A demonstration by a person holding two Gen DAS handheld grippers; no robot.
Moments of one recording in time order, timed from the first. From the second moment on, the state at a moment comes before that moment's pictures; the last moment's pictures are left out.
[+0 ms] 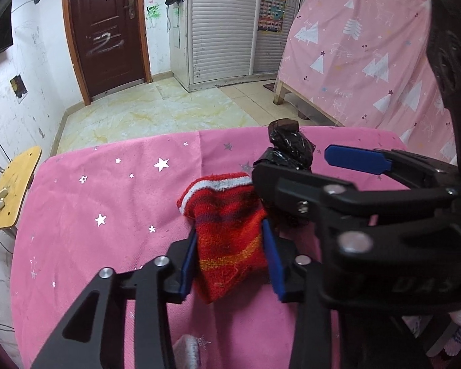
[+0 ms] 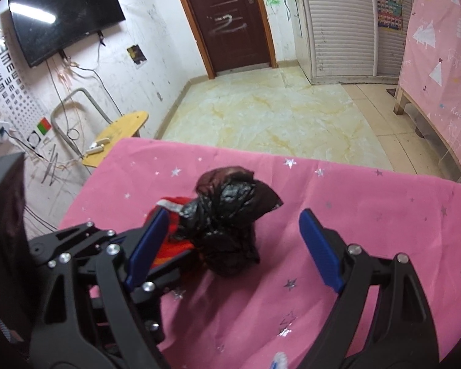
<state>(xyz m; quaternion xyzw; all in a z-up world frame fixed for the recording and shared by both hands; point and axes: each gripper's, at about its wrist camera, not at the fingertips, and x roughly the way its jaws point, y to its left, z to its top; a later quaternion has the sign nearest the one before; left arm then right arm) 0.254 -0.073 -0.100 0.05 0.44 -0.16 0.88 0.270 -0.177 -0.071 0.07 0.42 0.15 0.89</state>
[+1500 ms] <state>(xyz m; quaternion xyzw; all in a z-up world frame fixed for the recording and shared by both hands) 0.137 -0.172 -0.001 0.10 0.34 -0.21 0.91 0.136 -0.326 0.000 0.17 0.29 0.10 0.94</state>
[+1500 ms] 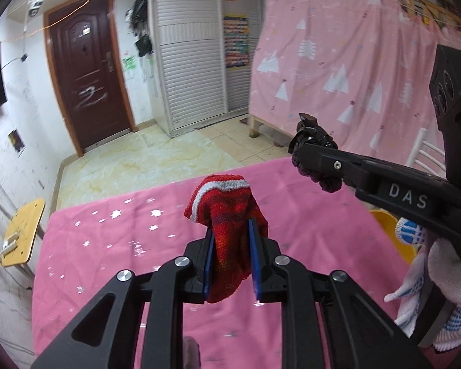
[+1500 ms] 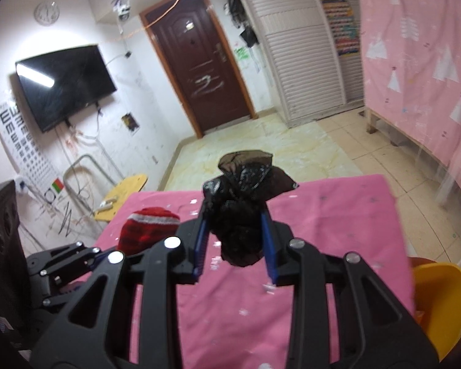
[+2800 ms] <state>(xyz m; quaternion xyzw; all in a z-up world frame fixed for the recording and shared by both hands) 0.090 -0.397 -0.049 0.15 0.38 -0.34 0.85 0.043 -0.548 -0.097 0.22 0.32 -0.12 0.91</state>
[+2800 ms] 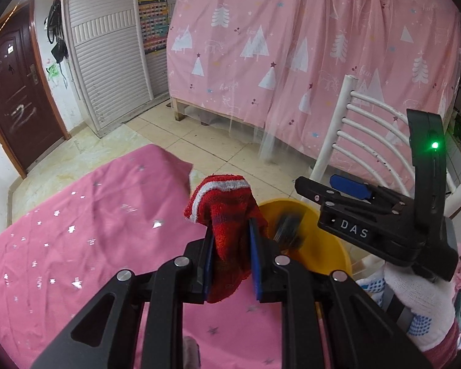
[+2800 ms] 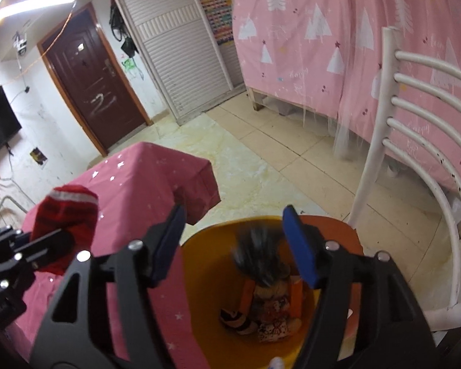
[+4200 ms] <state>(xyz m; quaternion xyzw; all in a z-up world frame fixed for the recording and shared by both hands) 0.088 -0.236 -0.030 0.06 0.31 -0.15 0.94 0.023 -0.418 -0.031 0.16 0.21 -0.02 0.96</state>
